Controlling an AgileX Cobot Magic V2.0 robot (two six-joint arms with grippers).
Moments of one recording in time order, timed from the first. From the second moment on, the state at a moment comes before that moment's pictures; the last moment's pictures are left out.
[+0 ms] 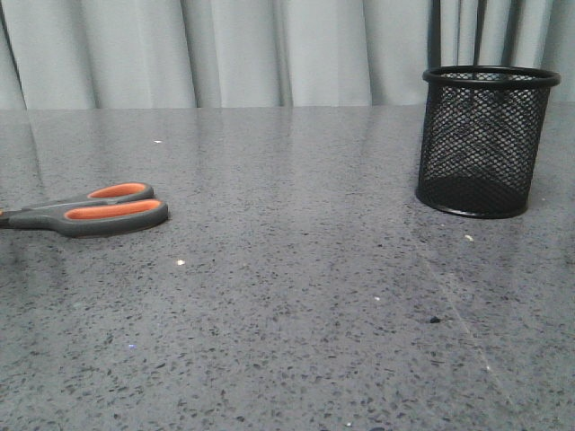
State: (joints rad) left arm -0.23 0.95 -0.93 -0.45 0.93 0.96; right arm 0.00 0.20 -0.60 0.20 0.71 -0.13
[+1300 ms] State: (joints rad) left arm -0.34 1.56 -1.27 -0.19 1.17 1.28; right arm 0.15 0.20 -0.60 0.17 0.66 -0.13
